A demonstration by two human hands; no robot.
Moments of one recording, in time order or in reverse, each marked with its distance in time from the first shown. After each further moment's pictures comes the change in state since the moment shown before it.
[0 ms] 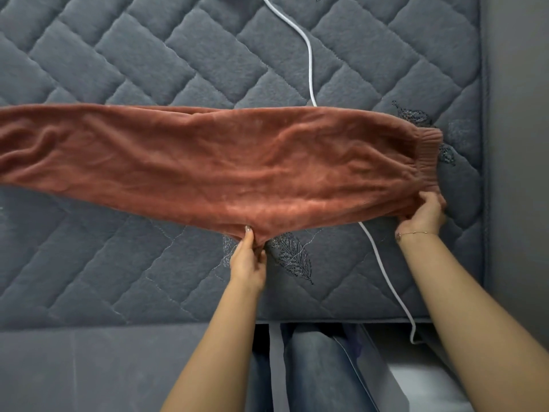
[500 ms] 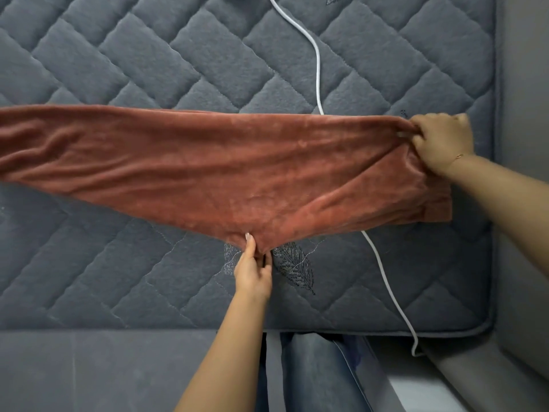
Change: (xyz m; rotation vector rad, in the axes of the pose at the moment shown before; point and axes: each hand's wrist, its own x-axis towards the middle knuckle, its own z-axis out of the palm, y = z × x) left_hand 0.000 -0.004 0.007 -0.245 0.066 -0.018; right_hand 0.051 -0.082 0.101 -1.938 -0.551 -1.371
